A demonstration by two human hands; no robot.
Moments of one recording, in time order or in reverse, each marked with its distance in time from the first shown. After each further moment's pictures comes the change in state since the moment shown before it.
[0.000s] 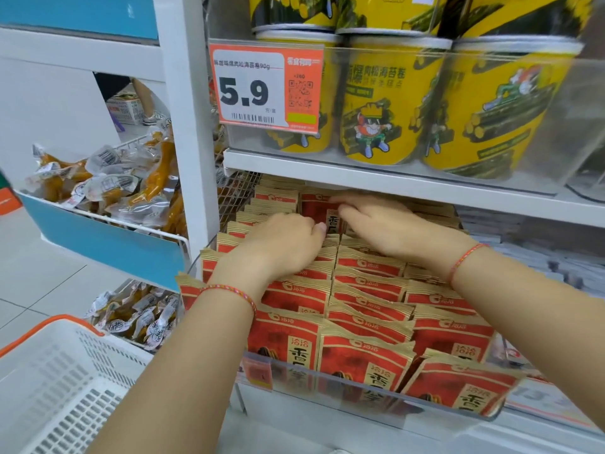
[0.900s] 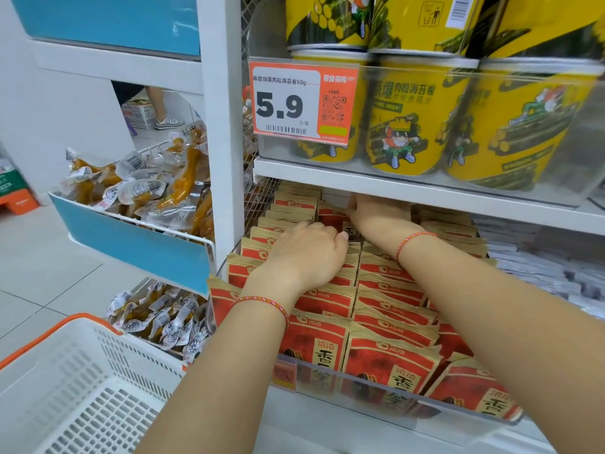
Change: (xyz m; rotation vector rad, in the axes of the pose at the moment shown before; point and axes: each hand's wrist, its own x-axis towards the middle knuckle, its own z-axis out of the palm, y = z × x) left_hand -0.013 0.000 0.005 -0.037 0.057 0.009; right_hand 0.046 -0.025 0.020 -0.148 0.211 0.361
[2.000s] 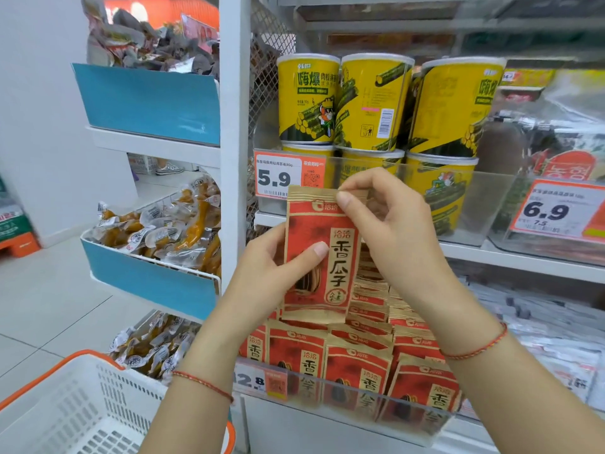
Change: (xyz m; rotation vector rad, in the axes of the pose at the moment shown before) left_hand -0.101 0.018 -0.066 -1.065 0.325 0.226; right_hand -0.138 -0.004 -0.128 0.914 0.419 -0.492
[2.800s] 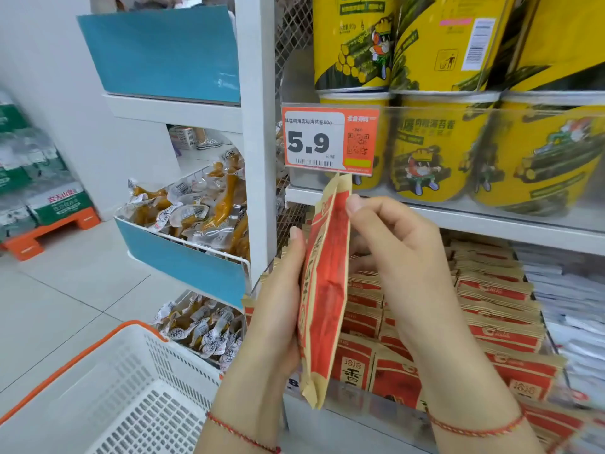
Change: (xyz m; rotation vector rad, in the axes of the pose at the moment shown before) left_hand 0.000 -0.058 0.006 -0.427 0.258 -0.442; right_hand -0.020 0.026 0.063 0.615 -0.050 0.422
